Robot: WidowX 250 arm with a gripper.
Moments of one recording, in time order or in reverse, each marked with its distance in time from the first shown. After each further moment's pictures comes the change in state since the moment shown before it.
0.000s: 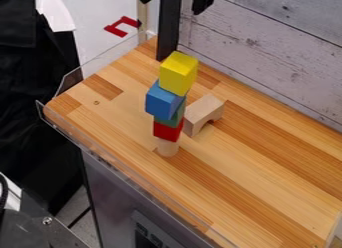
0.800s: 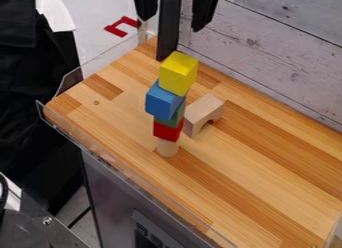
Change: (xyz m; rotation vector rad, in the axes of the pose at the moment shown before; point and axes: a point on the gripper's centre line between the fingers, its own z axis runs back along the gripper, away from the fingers) arm -0.003 -0.005 -0.017 -0.010 0.042 0.005
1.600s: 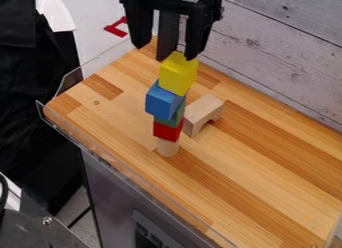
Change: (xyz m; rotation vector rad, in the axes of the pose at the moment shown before) arm -0.011 0.001 -0.024 -0.010 0.062 0.001
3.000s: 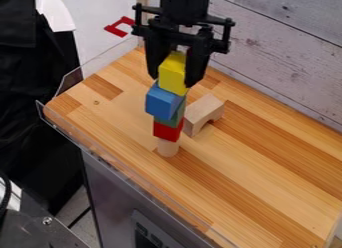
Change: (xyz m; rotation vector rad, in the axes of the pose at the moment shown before) arm 0.004 -0.004 -0.032 0.005 0.105 0.041
